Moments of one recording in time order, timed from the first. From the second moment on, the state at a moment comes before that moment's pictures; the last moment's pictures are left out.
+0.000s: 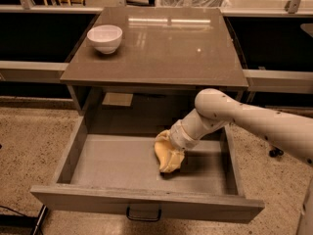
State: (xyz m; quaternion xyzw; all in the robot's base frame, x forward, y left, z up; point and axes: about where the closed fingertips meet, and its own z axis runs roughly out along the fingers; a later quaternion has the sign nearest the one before) arm 0.524 -0.025 0.595 -0.73 0.60 0.25 0.21
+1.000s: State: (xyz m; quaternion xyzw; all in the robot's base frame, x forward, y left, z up) arm 0.523 -0.002 0.692 -0.78 0.52 0.26 0.24
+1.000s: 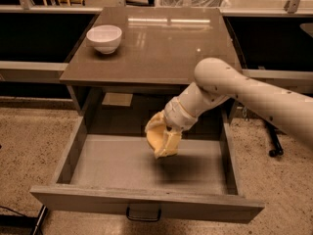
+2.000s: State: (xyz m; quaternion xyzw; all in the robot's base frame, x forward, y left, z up) arm 0.511 -0.014 0.831 -0.80 0.51 0.18 0.26
